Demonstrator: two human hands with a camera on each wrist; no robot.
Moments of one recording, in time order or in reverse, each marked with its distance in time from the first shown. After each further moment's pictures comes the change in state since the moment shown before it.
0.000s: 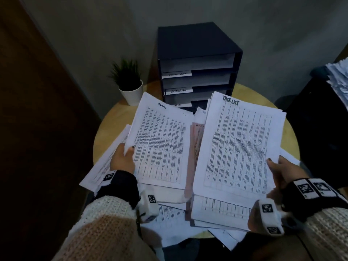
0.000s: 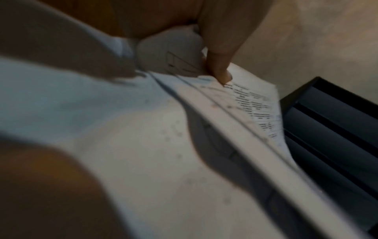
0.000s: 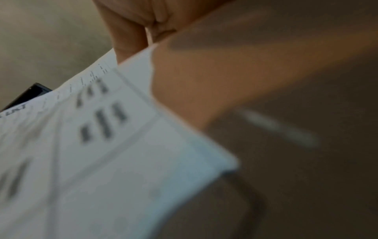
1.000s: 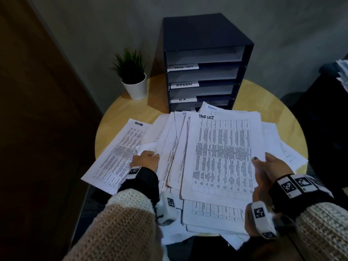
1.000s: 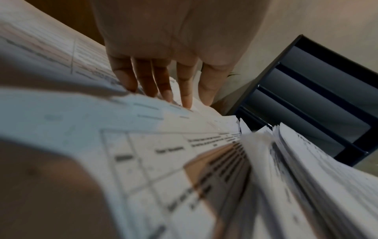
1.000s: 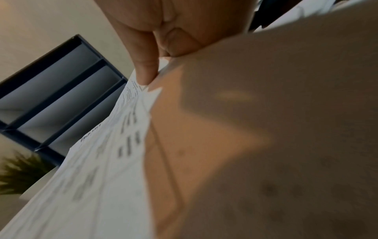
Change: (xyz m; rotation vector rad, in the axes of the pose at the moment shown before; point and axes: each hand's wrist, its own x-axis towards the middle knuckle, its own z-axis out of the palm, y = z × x) left_hand -0.001 -0.005 0.038 0.392 -0.353 -0.337; right_hand 0.014 0.008 0.040 -0.194 -0.007 -0.094
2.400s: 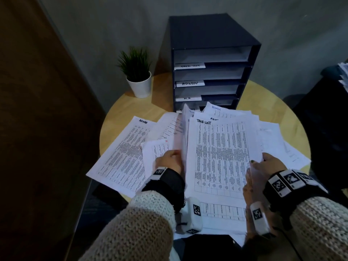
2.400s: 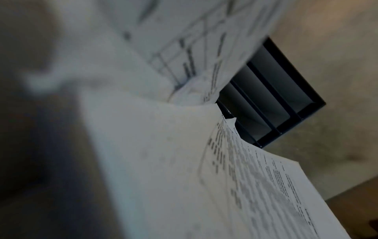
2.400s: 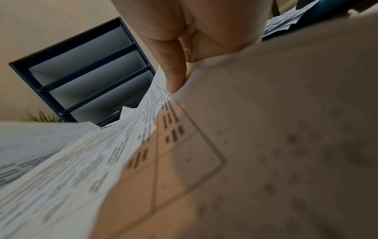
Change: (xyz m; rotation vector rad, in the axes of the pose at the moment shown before) left_hand -0.047 0.024 0.030 -0.386 -0.048 0.094; right_hand -0.010 -0.026 0.019 -0.551 0.024 0.082
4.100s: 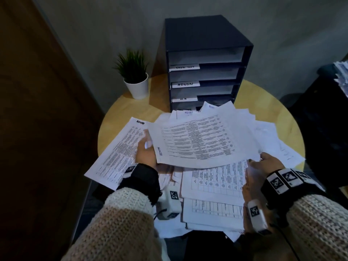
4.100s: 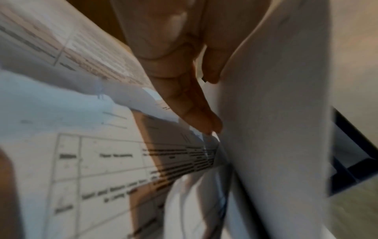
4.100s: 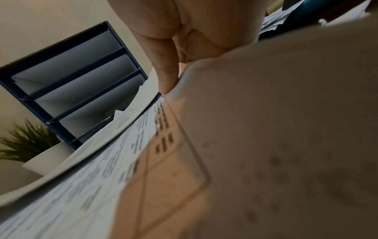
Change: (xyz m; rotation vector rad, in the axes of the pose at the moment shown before) left_hand 0.008 0.010 -0.040 -0.532 0.012 0.061; right_hand -0.010 0.002 -0.011 0.100 -0.020 0.015
